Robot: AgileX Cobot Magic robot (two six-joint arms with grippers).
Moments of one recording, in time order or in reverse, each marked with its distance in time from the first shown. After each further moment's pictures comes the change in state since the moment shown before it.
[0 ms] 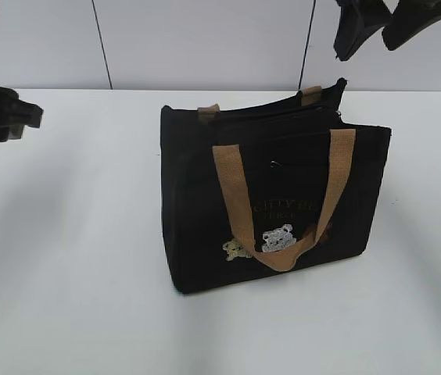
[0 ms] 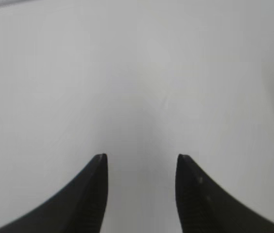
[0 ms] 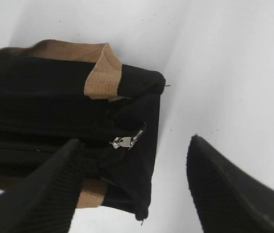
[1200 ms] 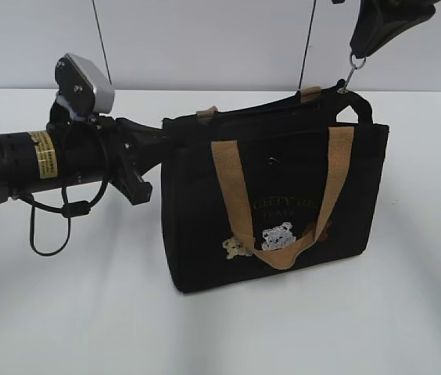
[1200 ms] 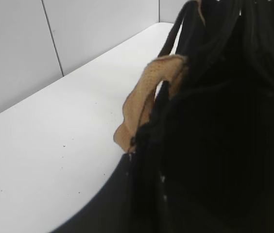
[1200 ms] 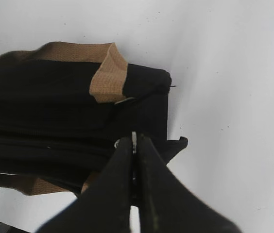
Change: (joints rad) left arm 0.002 0.348 0.180 0.262 -1.304 0.278; right arm 0.001 0.002 0.000 0.016 0.000 0.043
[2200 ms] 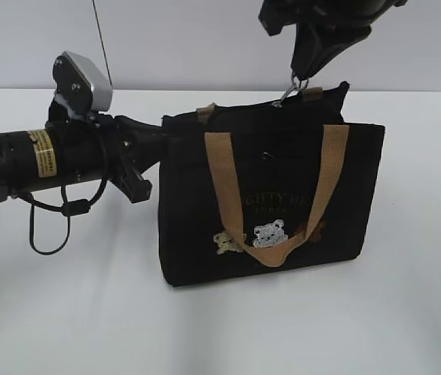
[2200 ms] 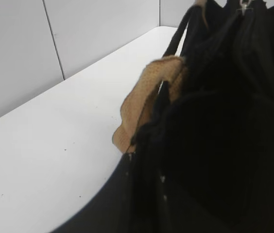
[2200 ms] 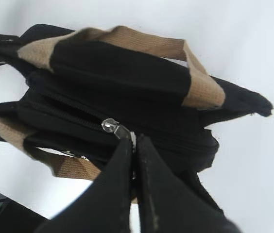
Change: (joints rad) left arm 0.004 0.001 0.000 0.000 -0.014 0.000; right arm 0.171 0.031 -0.003 -0.022 -0.006 -0.013
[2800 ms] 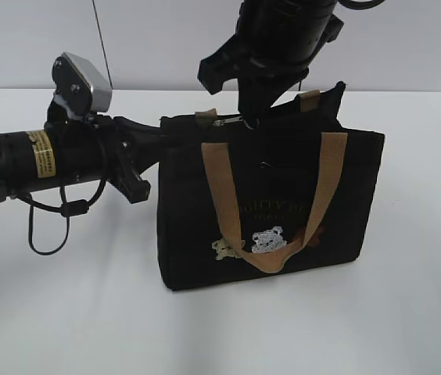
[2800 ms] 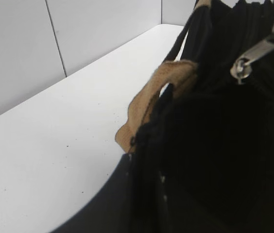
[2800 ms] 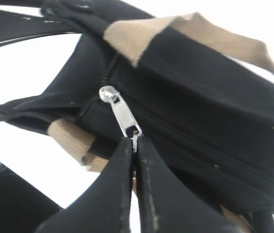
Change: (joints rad) left arm 0.001 0.000 0.001 0.000 0.006 0.000; right arm 0.143 0.082 -0.002 0.001 0.000 -0.046
